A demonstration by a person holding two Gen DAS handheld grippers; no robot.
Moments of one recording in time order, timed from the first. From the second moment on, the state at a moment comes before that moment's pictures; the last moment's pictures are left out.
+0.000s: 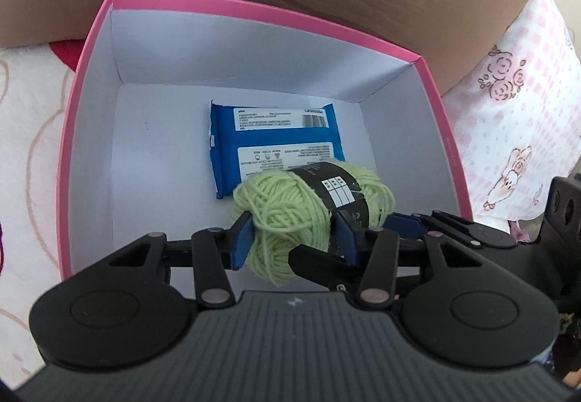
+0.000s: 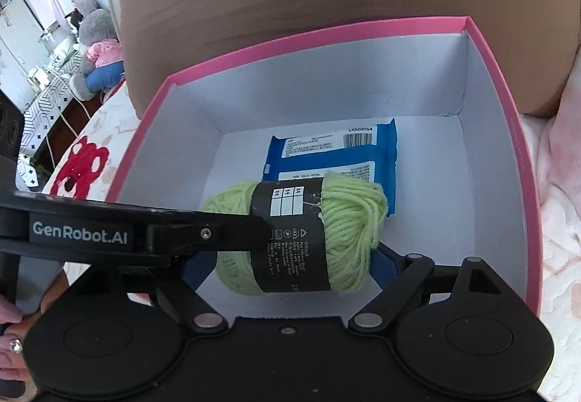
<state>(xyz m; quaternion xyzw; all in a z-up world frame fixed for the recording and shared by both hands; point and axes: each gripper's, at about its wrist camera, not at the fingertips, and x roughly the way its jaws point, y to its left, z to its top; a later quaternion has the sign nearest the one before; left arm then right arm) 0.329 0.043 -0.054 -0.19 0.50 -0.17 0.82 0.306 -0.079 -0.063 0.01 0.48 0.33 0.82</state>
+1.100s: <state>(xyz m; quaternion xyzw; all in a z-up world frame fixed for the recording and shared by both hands) 0.319 0.028 -0.061 -0.15 0.46 -0.12 0.86 0.281 -0.091 -0.054 -0.03 0.43 0.33 0.84</state>
